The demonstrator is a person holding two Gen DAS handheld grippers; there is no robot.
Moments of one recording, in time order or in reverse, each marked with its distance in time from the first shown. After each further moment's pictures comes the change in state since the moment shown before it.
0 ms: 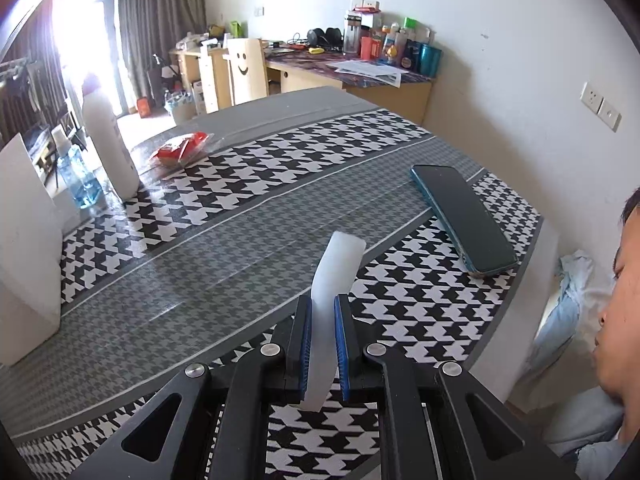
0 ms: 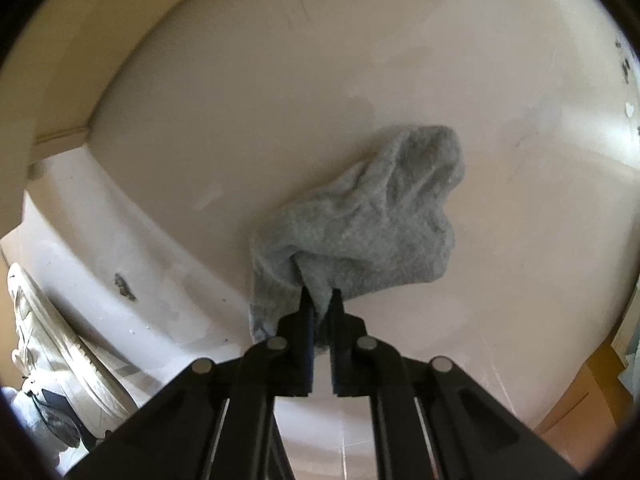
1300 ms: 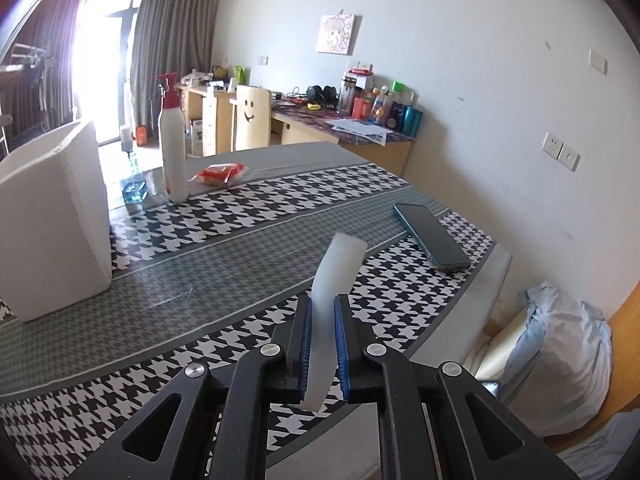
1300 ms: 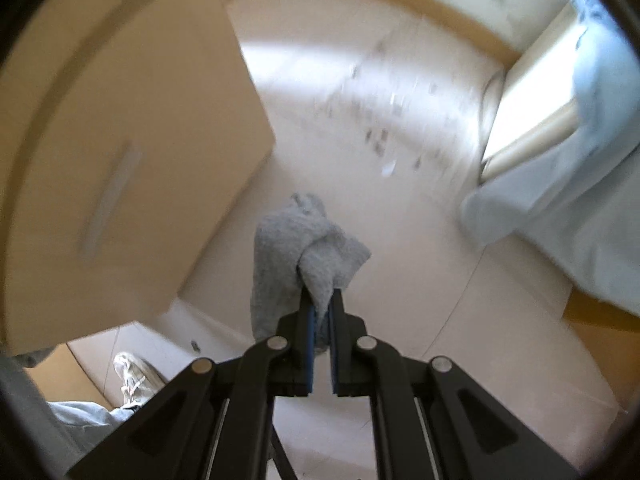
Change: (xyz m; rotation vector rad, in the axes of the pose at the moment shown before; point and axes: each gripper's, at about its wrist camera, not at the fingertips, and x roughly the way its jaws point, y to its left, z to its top) left arm -0.102 0.049 -0.065 -0.042 -0.215 -0.094; right arm -0.302 -0.155 -0.149 0.358 -0.571 0.054
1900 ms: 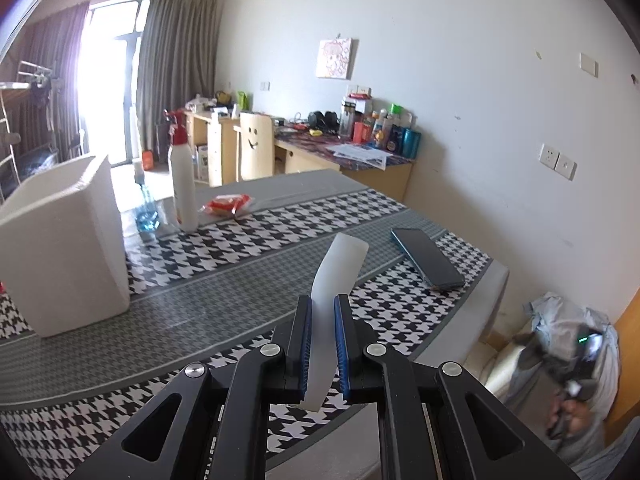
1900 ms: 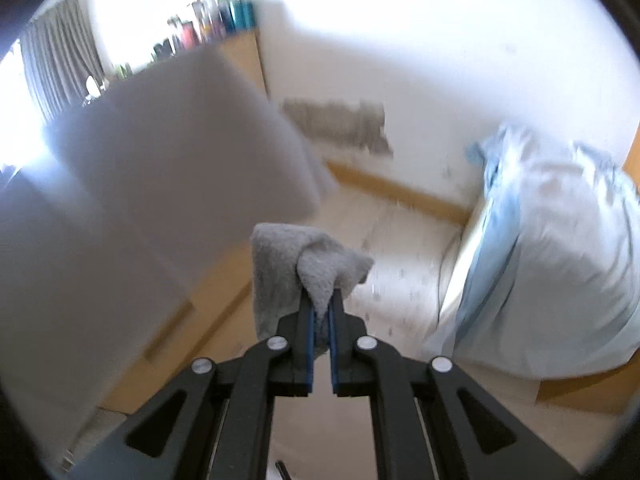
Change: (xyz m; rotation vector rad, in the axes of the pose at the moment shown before) left arm -0.031 -0.008 0.004 0.021 -0.105 0.035; right arm -0.281 -0.014 0.008 0.041 -0.605 0.048
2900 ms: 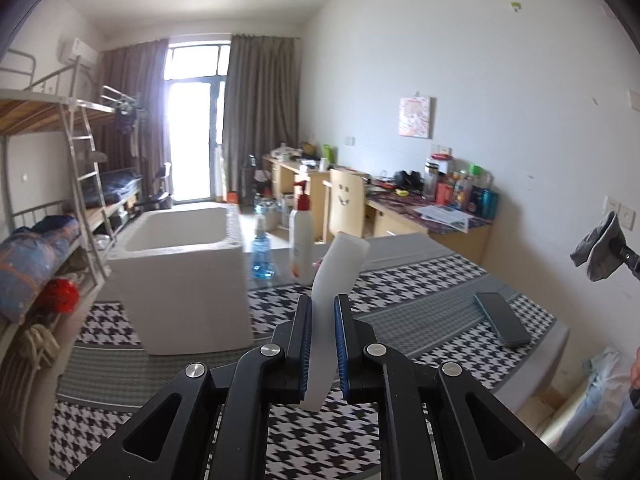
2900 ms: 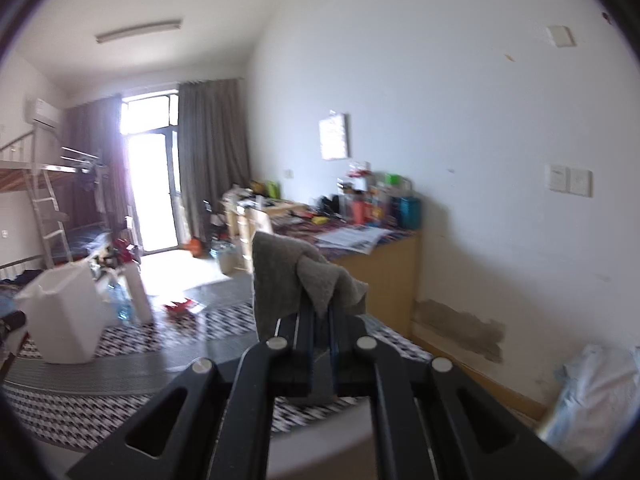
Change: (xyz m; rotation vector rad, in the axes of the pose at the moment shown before) left arm -0.073 0.049 0.012 -0.080 -0.202 0.309; right arm -0.226 0.177 0.112 -0.266 -0.551 0.436
